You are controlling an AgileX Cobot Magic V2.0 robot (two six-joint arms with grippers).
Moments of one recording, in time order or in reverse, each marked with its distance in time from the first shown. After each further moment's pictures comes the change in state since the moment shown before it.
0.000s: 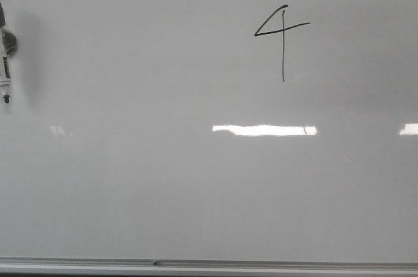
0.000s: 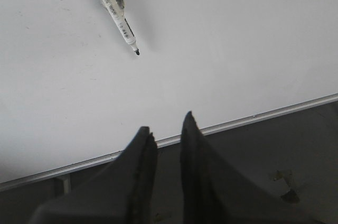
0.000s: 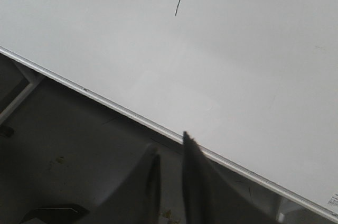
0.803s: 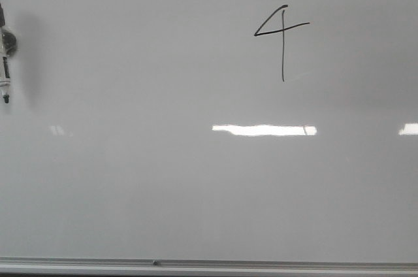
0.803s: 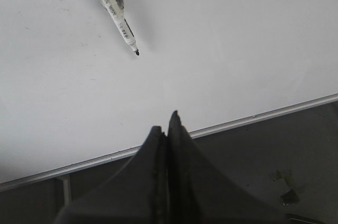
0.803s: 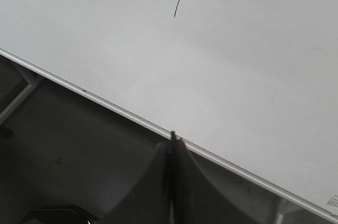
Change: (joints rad) left arm 0.000 0.000 0.000 -0.002 0.000 0.000; right arm 0.000 0.000 0.000 -0.002 -0.001 0.000
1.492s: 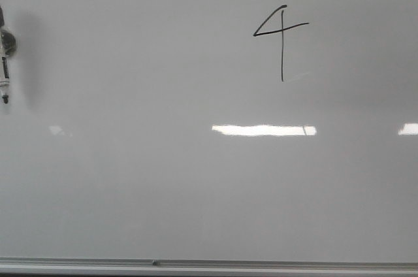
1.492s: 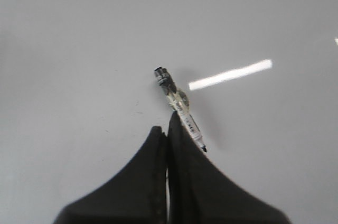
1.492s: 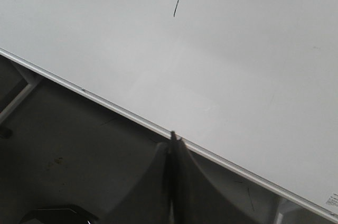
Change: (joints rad) left arm 0.411 -0.478 0.612 -0.269 -0.785 0.515; right arm 0.000 0.000 0.002 -0.002 0.000 0.000
